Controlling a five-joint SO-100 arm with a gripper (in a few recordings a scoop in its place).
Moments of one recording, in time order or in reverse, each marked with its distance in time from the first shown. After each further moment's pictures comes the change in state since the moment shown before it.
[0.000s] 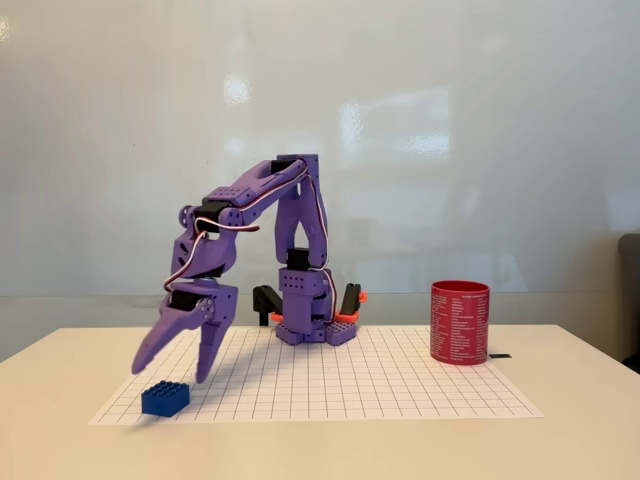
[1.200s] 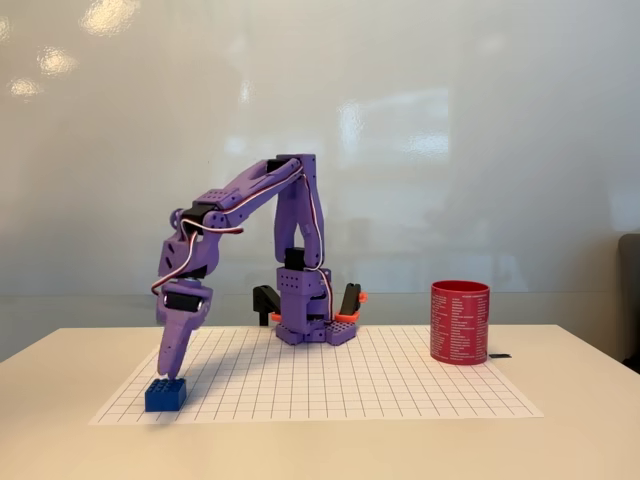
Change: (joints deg) arm 8.5 1.9 3.2 -8.8 -43.6
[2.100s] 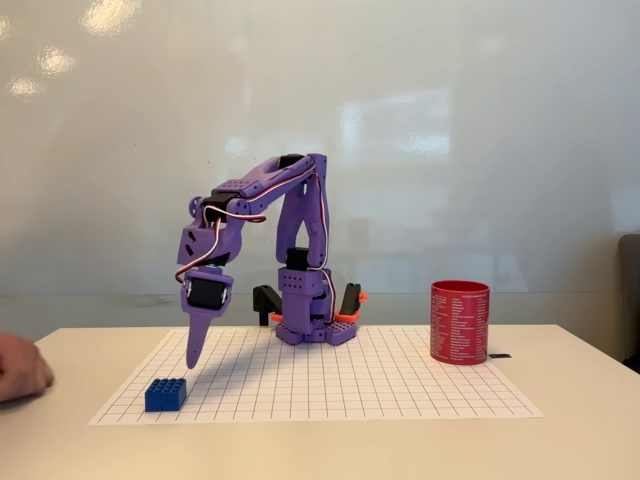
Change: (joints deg) arm -5.5 8.3 4.9 1.1 0.8
